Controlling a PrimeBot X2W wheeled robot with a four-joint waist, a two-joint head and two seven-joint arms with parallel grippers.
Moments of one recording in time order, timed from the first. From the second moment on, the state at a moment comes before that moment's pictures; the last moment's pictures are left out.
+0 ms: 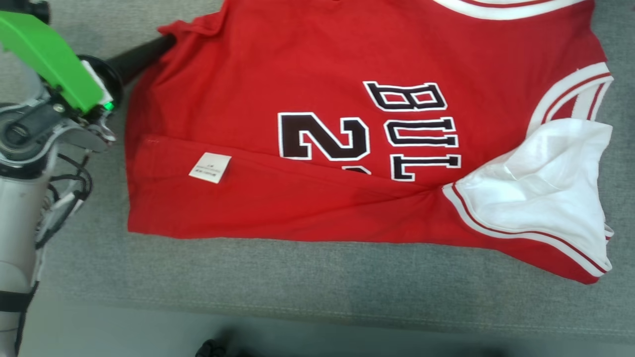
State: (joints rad) left arm -0.86 0.41 -0.42 0.29 -1.55 -0.01 0.63; right arm -1.03 -0.51 0.38 0.33 0.79 -0.04 0.58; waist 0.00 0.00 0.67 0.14
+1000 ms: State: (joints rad) left arm -0.79 0.33 -0.48 0.26 -1.54 -0.08 0.62; right arm -1.08 -0.51 0.40 0.44 0.78 -0.06 0.66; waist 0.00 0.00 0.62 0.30
